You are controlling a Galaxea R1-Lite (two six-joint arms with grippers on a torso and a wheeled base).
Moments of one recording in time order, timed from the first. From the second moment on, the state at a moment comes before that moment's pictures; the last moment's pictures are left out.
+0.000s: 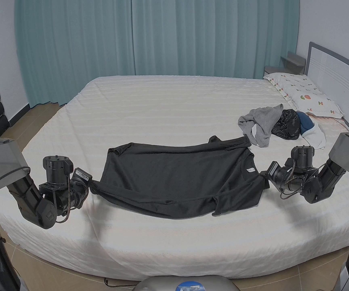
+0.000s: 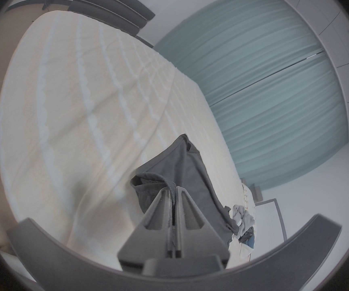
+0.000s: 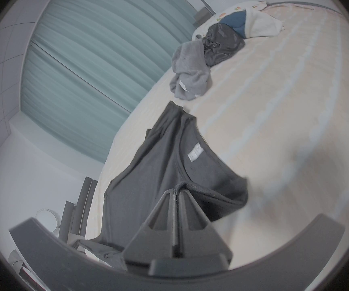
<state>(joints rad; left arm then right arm) -0.13 2.09 -0.59 -1.01 0.09 -1.16 0.09 2.28 -0.89 -0.89 0.23 0.77</state>
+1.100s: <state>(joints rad) -0.13 2.26 -0.67 -1.10 0.19 -1.24 0.12 2.57 -1.46 -0.66 0.09 0.84</state>
